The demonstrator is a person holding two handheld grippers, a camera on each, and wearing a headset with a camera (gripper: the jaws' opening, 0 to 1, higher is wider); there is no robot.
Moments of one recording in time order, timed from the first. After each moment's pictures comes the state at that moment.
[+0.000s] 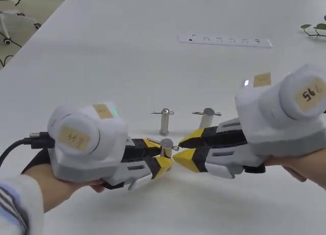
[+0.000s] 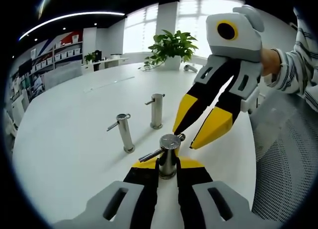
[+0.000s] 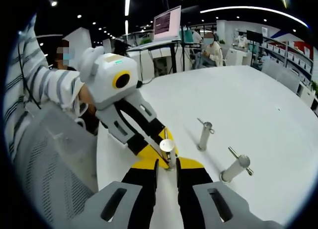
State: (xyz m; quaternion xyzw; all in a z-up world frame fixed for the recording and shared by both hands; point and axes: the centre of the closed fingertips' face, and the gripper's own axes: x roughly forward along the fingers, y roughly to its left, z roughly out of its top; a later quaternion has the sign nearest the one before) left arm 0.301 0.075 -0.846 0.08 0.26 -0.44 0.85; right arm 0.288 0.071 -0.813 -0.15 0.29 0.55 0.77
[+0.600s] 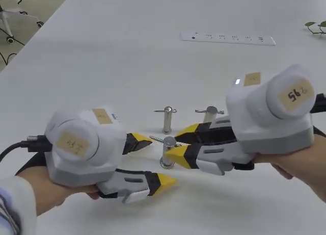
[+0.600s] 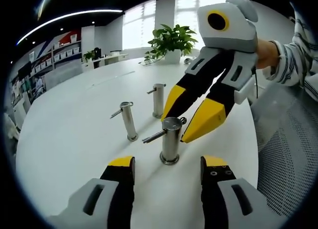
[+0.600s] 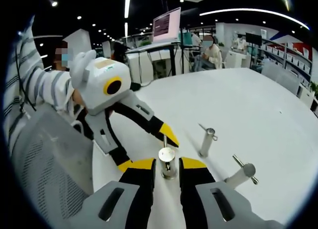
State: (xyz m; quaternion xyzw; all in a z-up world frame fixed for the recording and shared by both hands) left arm 0.294 0.094 -0.855 0.10 0.27 -0.43 0.86; right arm 0.293 0.087 -0.818 -0.15 0.28 0.55 0.77
